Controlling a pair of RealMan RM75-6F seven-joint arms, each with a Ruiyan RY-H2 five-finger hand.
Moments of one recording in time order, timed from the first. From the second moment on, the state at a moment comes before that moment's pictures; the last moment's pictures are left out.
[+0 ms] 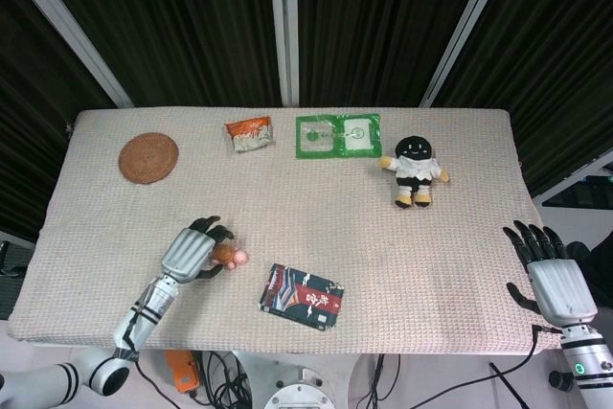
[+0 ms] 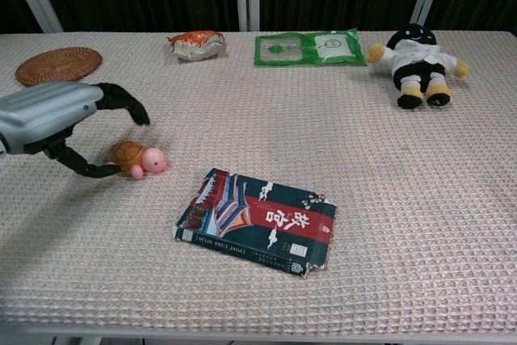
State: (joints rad) left arm -0.53 -1.60 -0.03 -1.31 1.49 1.16 0.11; right arm 0.13 -1.04 0.01 -1.67 -1.52 1.36 -0.13
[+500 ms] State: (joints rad) left arm -0.26 -1.27 0.05 -1.38 1.53 1.47 -0.17; right arm 0.16 -1.08 0.01 -1.68 -1.52 1.33 -0.17
